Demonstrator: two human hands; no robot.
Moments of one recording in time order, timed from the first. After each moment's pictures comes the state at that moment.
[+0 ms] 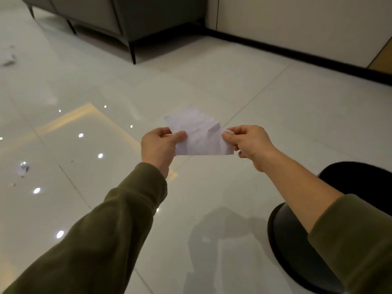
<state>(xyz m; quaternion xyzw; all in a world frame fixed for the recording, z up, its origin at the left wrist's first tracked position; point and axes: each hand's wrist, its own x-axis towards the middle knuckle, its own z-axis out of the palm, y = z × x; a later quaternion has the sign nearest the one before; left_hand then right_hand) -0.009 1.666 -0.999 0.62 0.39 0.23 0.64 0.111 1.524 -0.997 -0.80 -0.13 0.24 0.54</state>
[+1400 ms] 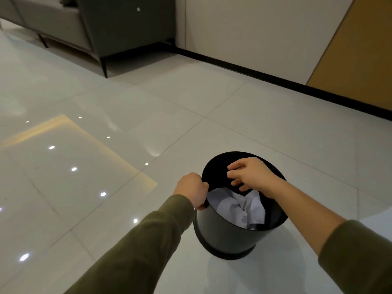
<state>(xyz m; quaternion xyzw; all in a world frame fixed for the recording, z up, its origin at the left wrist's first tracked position) 0.012 1.475 -1.007 0.83 0.31 -0.11 0.44 0.108 1.339 -0.974 -0.86 -0.14 0.29 0.39</state>
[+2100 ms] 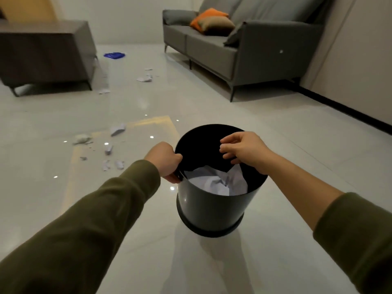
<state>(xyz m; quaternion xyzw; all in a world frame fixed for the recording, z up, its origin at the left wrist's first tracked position) -0.284 1.781 -0.889 0.73 0.52 0.13 0.43 -0.100 1.689 -0.867 -0.74 -0.44 0.31 0.41</state>
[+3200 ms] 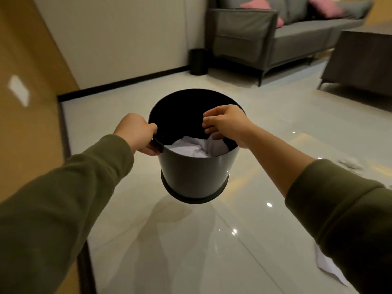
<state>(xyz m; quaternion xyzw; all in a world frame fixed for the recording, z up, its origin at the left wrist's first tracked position) -0.836 1.680 -0.844 0.19 0.87 0.42 0.15 -0.719 1.851 -0.849 -0.24 -0.79 0.54 0.17</state>
